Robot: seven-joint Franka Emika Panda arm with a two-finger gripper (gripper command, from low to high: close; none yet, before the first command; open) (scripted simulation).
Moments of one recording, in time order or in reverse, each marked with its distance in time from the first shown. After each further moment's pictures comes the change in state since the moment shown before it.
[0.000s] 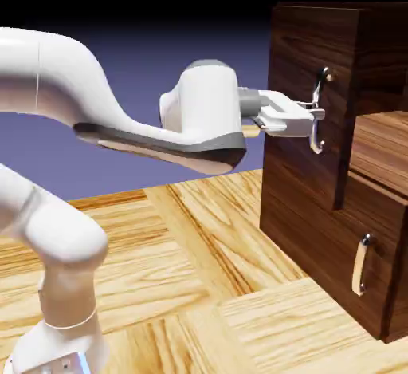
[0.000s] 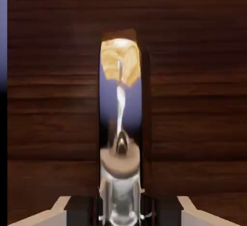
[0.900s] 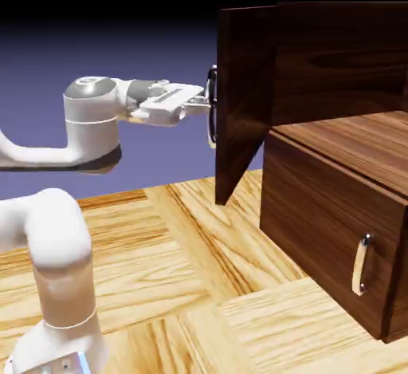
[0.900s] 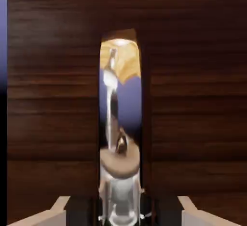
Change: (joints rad) arm -0.231 -0.586 0.786 -0.430 1.170 -0.487 -0.582
